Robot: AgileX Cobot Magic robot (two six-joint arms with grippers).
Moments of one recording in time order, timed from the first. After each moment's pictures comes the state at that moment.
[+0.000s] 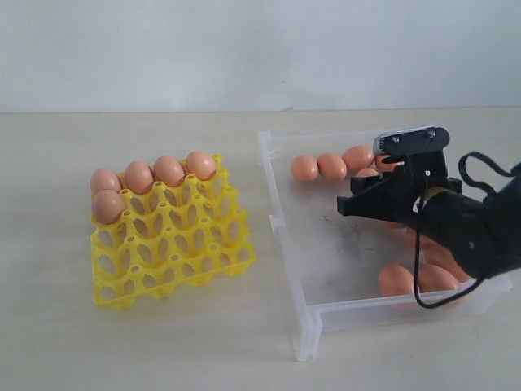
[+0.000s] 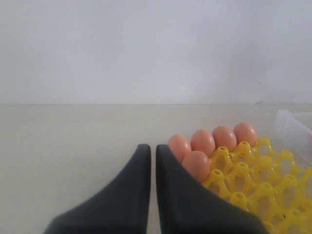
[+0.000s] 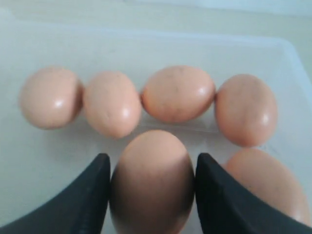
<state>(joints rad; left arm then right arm) -0.04 0.21 0.00 -0.31 -0.03 0.27 0.31 2.03 -0.71 -0.03 -0.80 0.06</state>
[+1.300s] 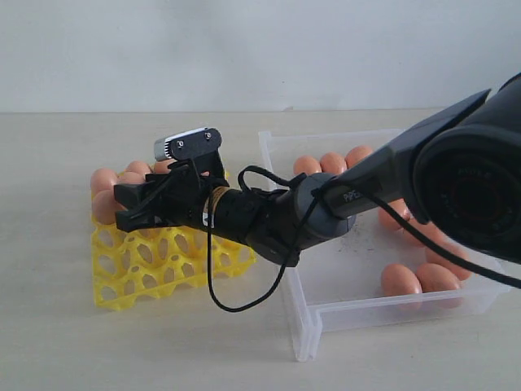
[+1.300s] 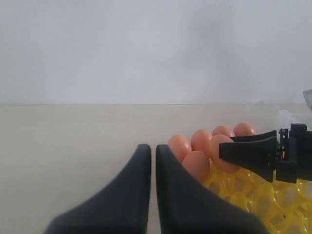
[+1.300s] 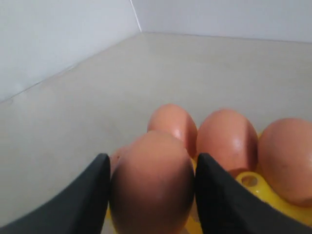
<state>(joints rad) -0.04 0.21 0.00 -0.31 -0.03 0.27 0.77 2.35 -1.34 -0.39 -0.79 0.56</state>
